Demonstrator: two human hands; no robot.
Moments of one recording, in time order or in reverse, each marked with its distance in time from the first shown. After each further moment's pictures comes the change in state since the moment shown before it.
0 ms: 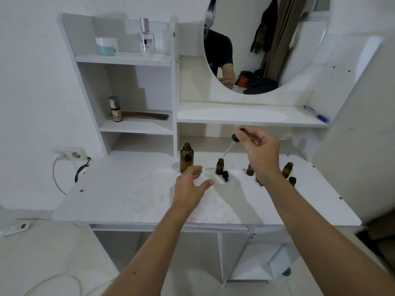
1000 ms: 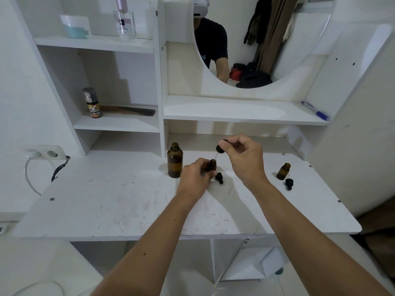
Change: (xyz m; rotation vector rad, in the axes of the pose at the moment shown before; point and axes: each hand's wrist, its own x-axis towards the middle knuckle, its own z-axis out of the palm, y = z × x) left_hand 0.058 -0.001 0.050 0.125 -0.098 0.101; right_hand 0.009 0.038 0.010 -0.214 -0.074 0.049
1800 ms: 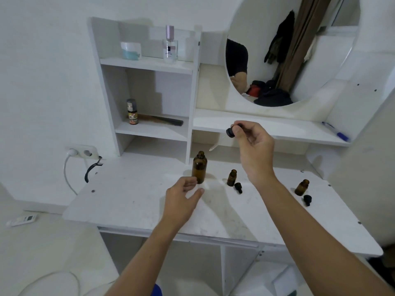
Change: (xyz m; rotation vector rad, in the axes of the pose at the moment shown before) left_hand -0.075 -0.028 -0.082 -0.122 0.204 -0.110; right_hand 0.002 -0.065 0.040 0.238 0.006 -0.177
